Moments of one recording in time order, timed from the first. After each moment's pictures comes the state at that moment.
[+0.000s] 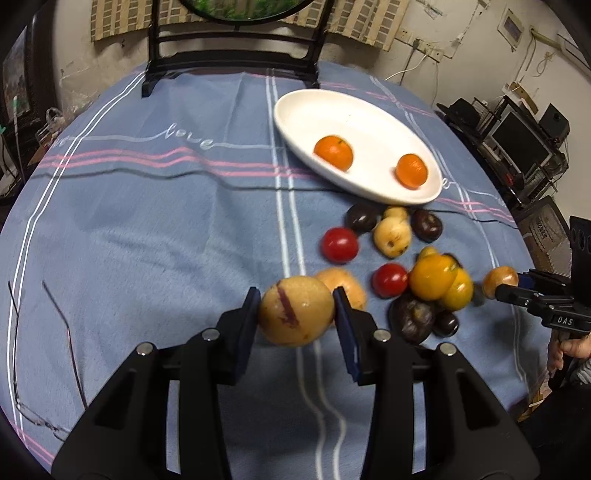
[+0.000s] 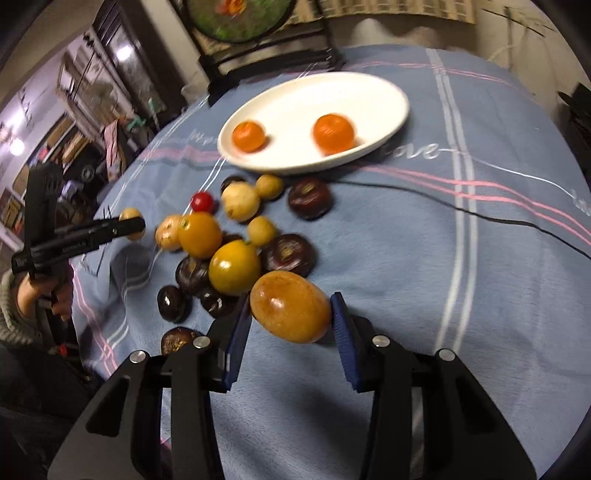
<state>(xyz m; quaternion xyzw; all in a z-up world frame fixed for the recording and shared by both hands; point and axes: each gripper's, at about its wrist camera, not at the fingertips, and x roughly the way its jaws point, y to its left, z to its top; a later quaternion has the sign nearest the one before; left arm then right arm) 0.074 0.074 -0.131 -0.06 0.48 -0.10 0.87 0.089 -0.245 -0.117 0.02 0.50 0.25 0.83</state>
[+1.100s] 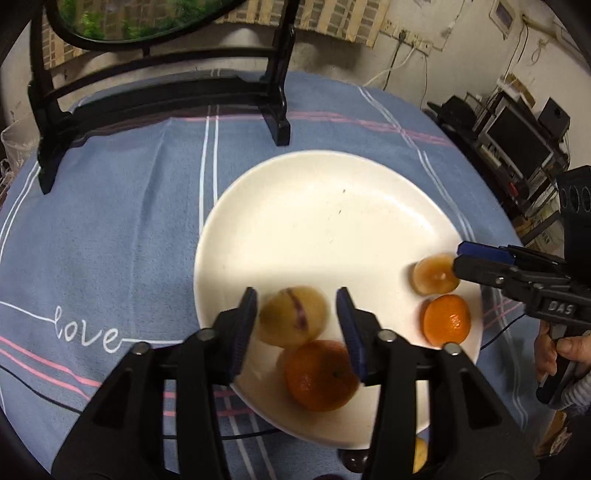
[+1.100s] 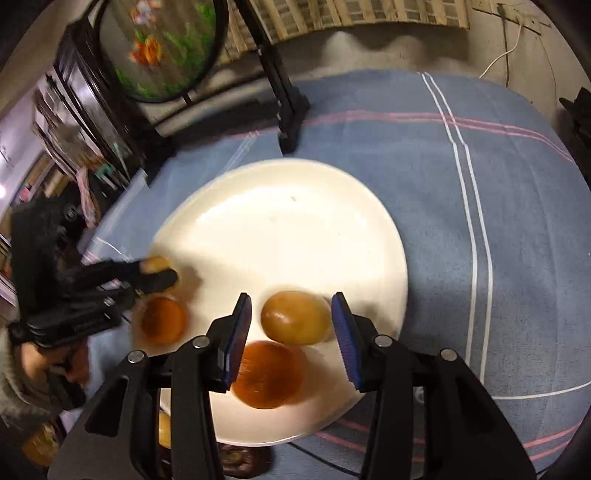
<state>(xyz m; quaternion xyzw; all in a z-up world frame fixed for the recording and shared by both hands) 0.287 0.021 -0.137 -0.04 0.47 -0.15 0.87 0.298 -0.212 -0.105 0.05 0.47 0.22 0.85</state>
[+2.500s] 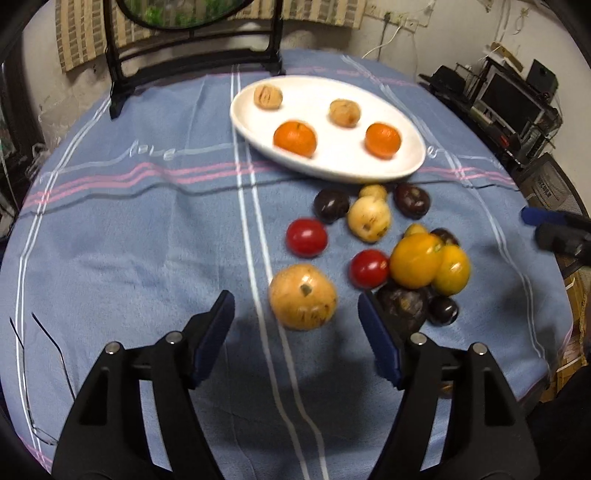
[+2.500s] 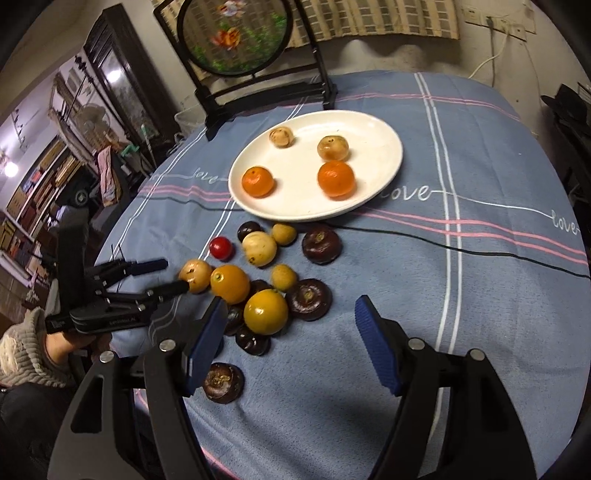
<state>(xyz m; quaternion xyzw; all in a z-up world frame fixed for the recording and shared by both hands) 0.073 0.033 -0.134 0.01 0.48 -0.13 0.87 0.093 -0.220 -0.078 0.02 0.48 0.24 0.84</state>
